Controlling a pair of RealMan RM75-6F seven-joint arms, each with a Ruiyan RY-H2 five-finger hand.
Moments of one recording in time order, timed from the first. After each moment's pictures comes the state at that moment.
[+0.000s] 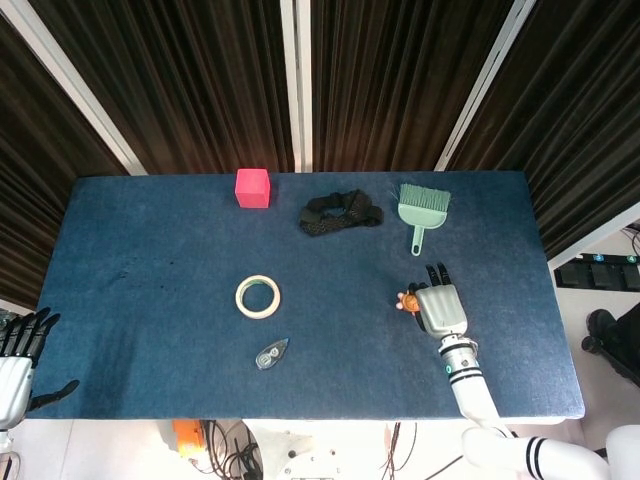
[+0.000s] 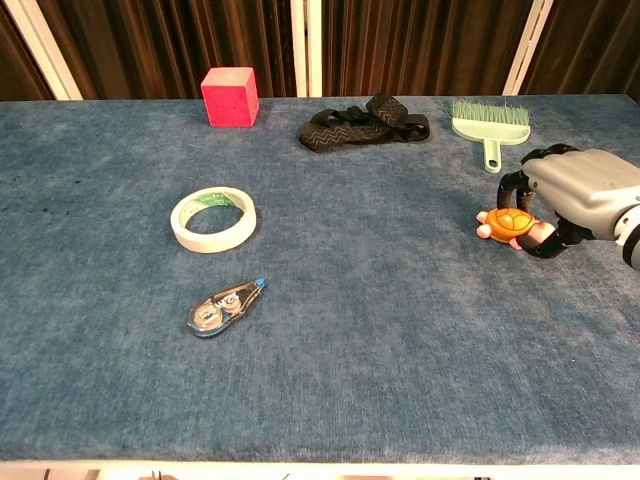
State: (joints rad) left arm 0.01 -1.21 0.02 -1.37 1.60 1.60 -0.21; right arm 0.50 -1.67 0.15 -1.44 -1.07 1.15 -0.71
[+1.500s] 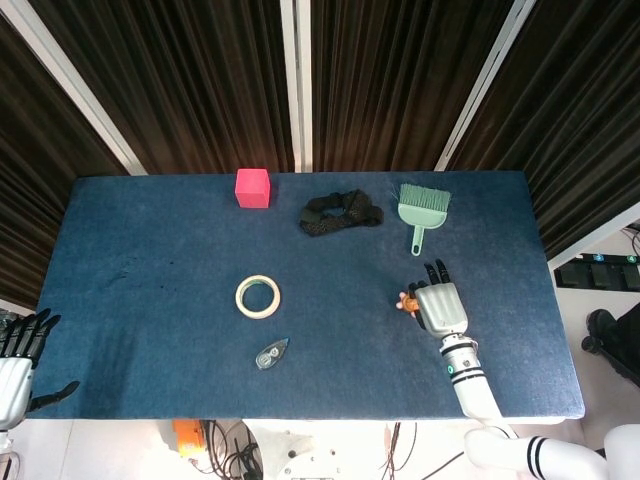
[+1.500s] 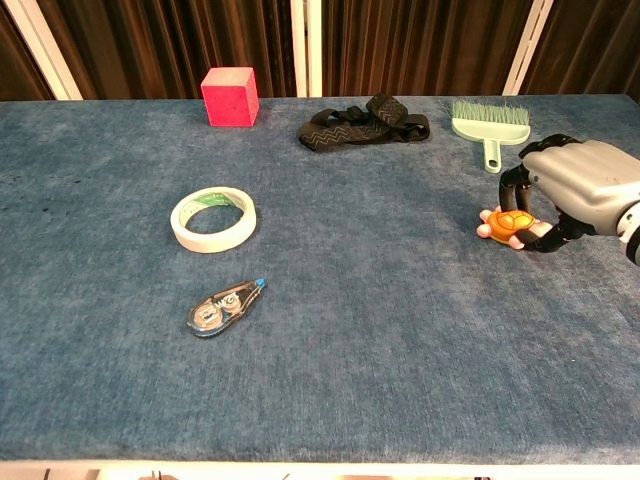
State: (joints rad) left arm 0.01 -1.21 0.03 -1.35 1.60 1.60 -0.22; right arm 0.50 -1.67 0.13 -1.40 -1.14 1.18 -0.65
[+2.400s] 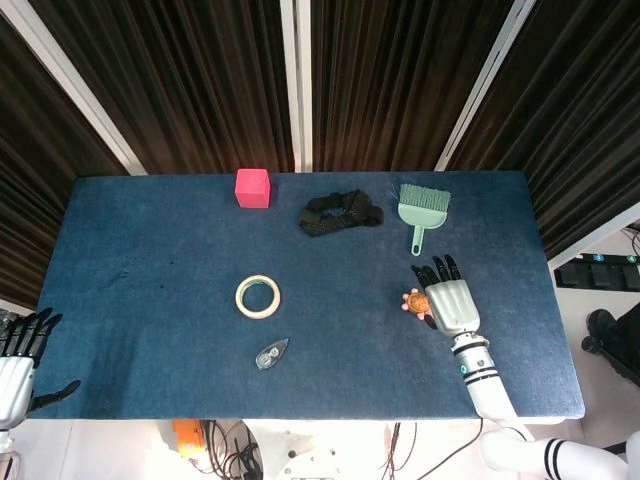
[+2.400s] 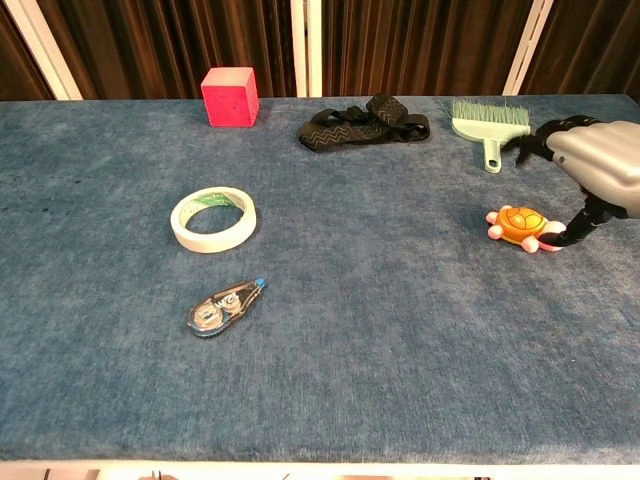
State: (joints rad) left arm 0.01 -1.20 0.03 -1.37 1.61 1.60 -0.20; right arm 0.48 -1.57 0.13 -1.47 -1.20 1.19 -0.56
